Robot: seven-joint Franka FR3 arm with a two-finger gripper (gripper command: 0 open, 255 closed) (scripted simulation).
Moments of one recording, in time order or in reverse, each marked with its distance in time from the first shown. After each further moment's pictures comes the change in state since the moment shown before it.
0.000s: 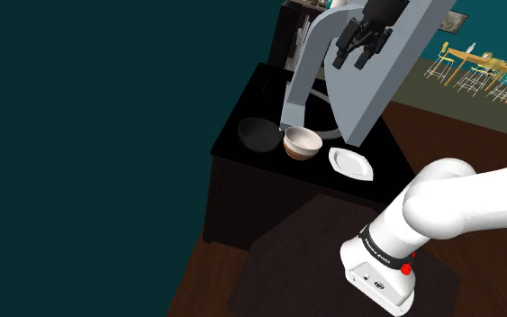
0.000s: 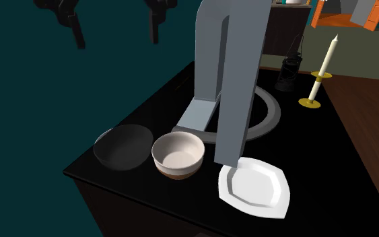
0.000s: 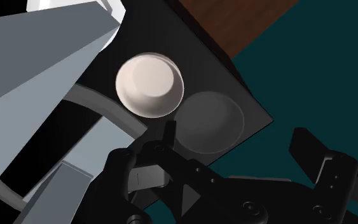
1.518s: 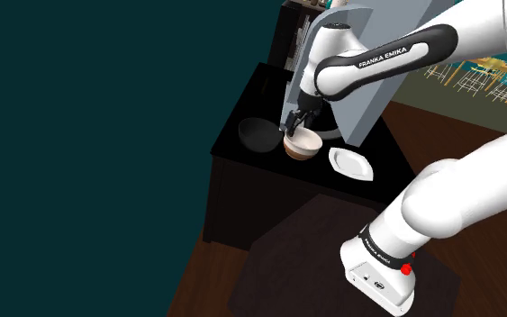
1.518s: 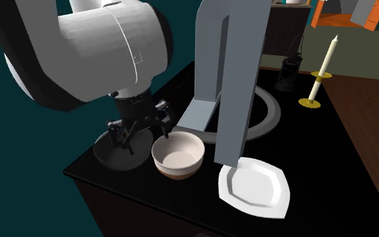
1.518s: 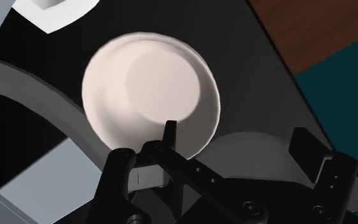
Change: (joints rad) arm -0.027 0.443 -0.026 -0.332 -0.177 0.674 -0.062
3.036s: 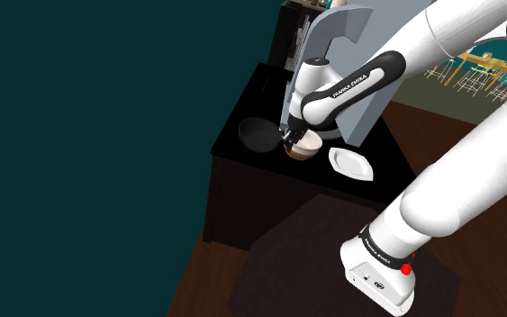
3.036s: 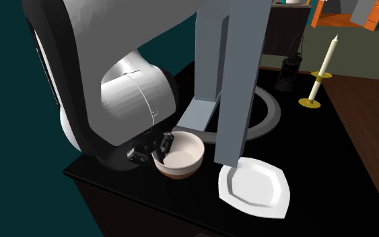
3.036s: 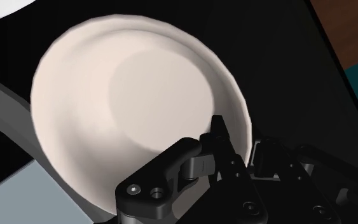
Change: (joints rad) arm -0.034 0.257 -0.014 -0.015 -0.094 0.256 0.034
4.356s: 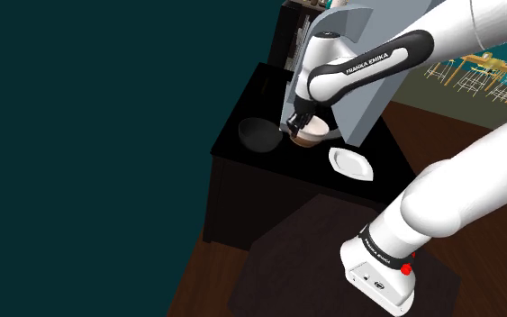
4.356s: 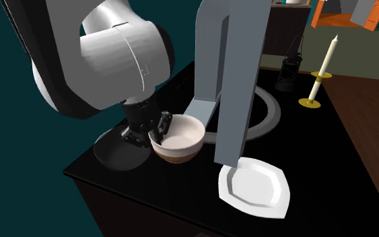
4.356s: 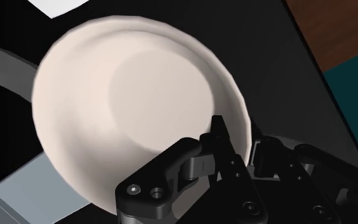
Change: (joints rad) arm 0.014 -0.151 0.004 0.050 0.049 -0.199 -0.054
